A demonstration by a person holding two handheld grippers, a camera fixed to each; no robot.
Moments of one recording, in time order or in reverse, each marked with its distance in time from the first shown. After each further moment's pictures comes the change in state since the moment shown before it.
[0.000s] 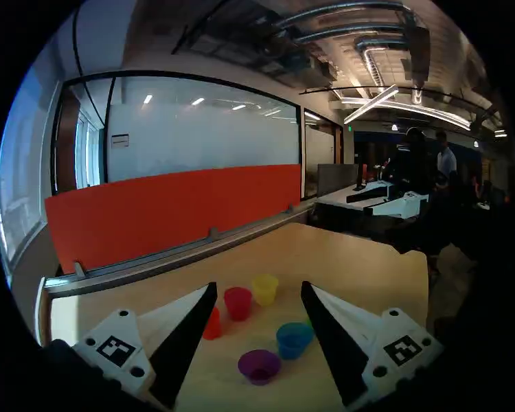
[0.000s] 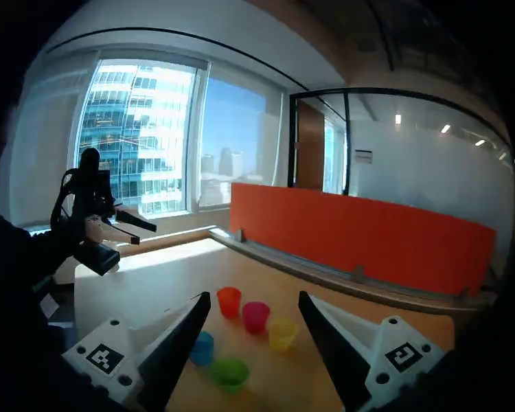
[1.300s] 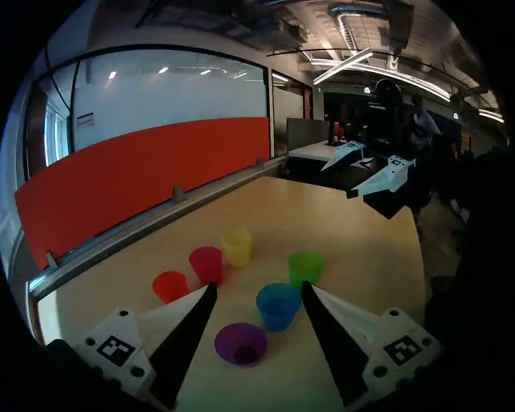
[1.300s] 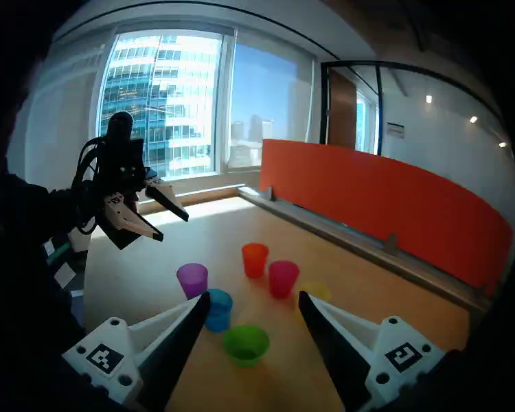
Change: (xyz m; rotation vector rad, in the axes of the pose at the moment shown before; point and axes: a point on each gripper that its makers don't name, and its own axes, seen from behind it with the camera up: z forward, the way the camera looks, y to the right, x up) left arm -0.085 0.031 0.051 -0.150 -0.196 0.081; right arm -0.083 -0.025 0.021 0.150 -0.175 -0.048
